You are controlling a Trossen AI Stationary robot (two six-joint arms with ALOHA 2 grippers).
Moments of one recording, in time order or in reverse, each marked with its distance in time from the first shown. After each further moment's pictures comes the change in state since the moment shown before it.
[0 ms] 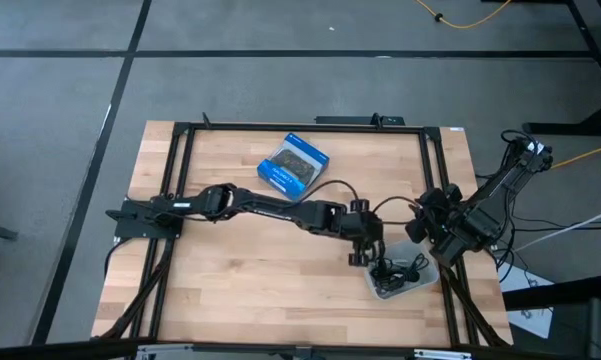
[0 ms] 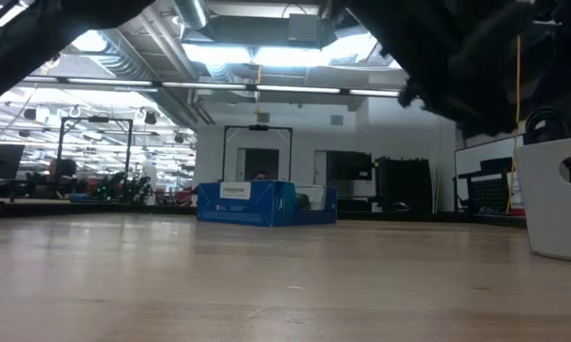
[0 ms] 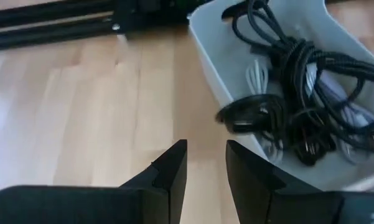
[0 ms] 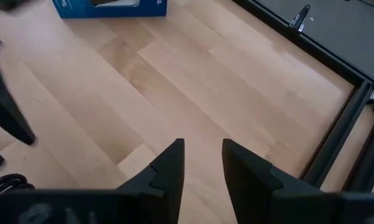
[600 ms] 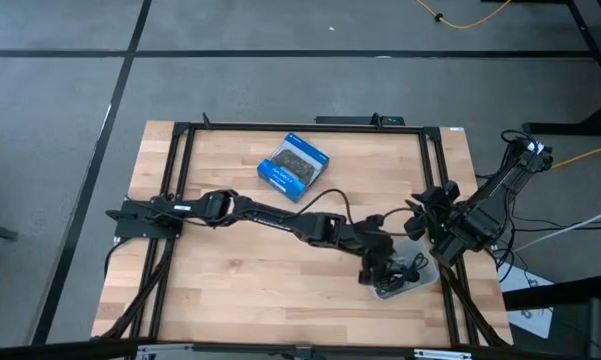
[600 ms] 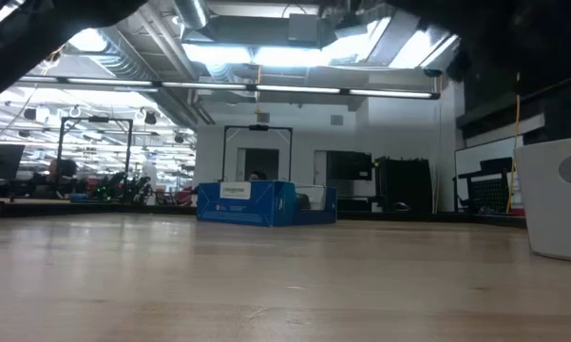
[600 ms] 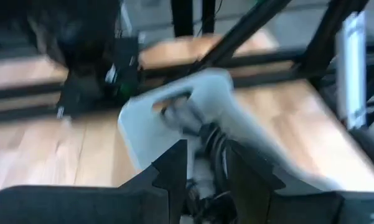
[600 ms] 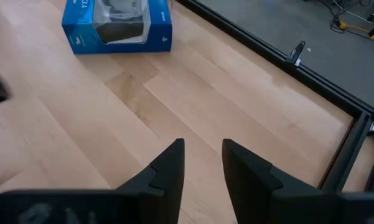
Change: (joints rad) left arm -0.048 0.023 0.001 0.298 0.120 -0.008; right arm -0.001 0.000 0.000 -0.001 0.129 0.001
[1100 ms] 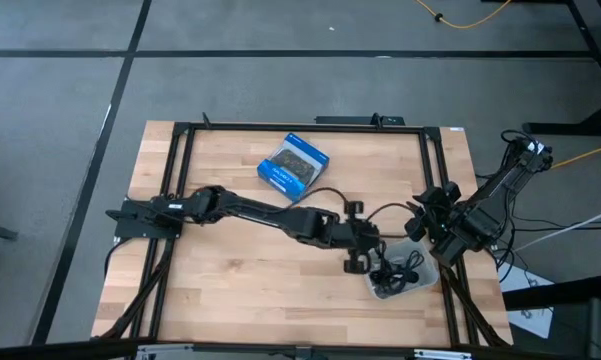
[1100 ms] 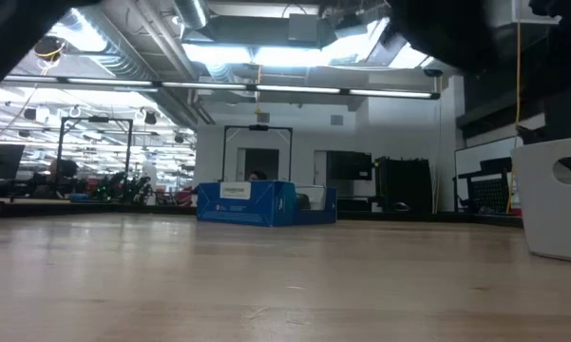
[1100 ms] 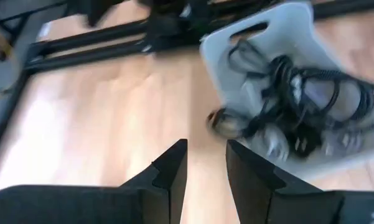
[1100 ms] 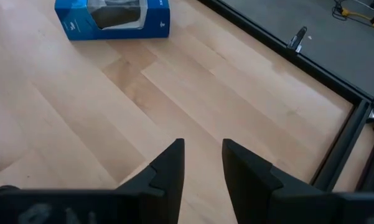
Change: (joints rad) left arm -0.033 -0.128 0.000 -0.396 -0.305 0.006; right arm 0.000 -0.001 0.000 0.000 -0.053 -0.001
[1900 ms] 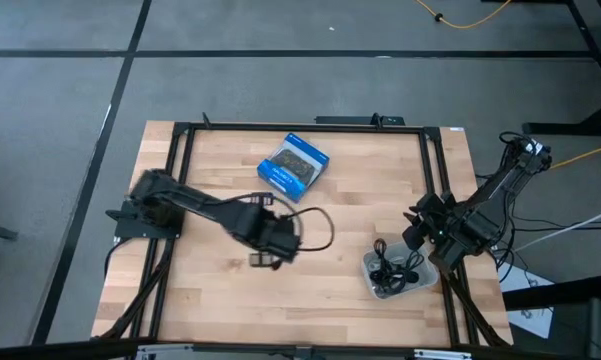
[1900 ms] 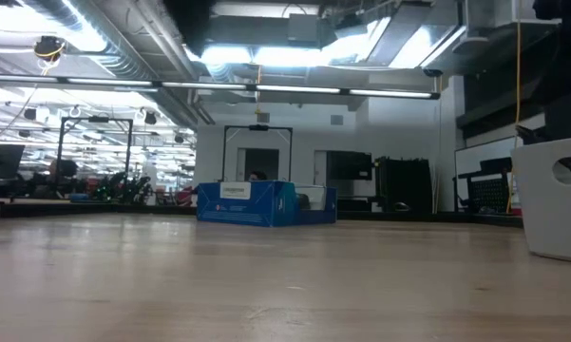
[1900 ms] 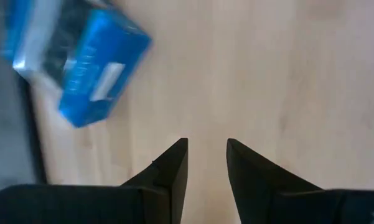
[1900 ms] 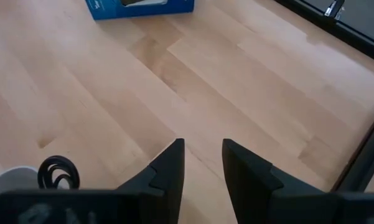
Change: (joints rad) left arm -0.131 -0.490 -0.448 -0.860 -0.004 -0.398; right arm 0.027 0.024 0.000 0.121 -0.078 -0.003
